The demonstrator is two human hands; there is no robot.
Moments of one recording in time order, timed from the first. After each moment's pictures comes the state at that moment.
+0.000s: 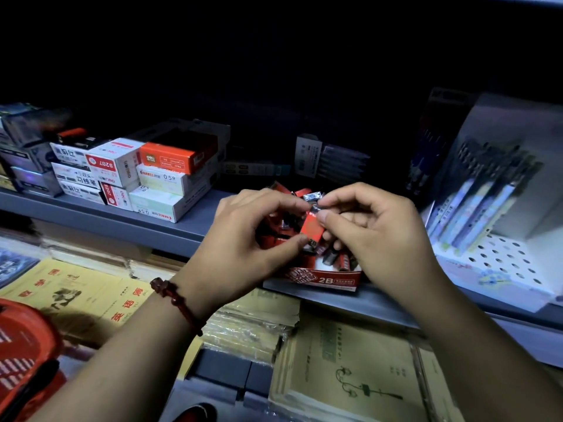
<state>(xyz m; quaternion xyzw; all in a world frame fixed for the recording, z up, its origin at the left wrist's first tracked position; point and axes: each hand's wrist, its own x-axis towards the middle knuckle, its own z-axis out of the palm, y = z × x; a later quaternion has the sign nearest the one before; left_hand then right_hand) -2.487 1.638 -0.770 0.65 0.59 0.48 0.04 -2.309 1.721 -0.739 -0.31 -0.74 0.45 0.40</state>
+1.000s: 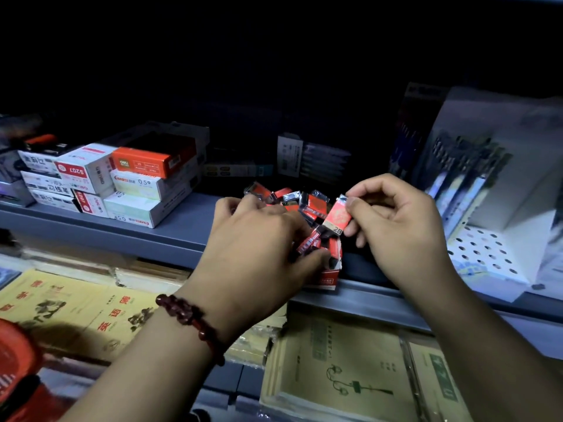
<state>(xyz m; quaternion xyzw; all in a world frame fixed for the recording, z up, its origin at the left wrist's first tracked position) -2.434 1.637 -0.739 0.65 0.72 0.22 -0.05 -2.278 1.743 -0.741 -0.35 -0.72 0.38 0.47</state>
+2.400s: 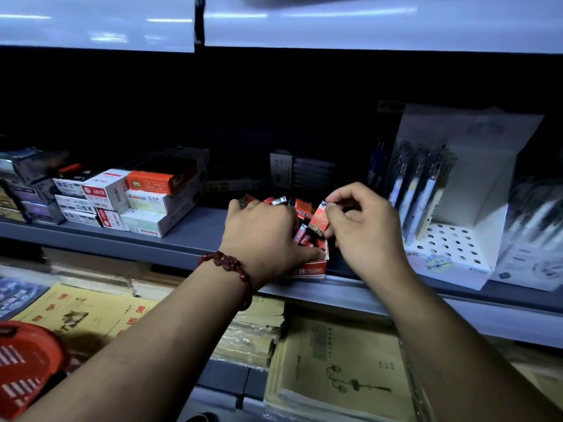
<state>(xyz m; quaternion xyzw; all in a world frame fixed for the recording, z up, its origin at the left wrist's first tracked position) -2.415 1.675 -0.731 0.61 0.78 0.10 -0.09 -2.277 1.746 -0.750 -0.38 -0.71 0.33 0.48</state>
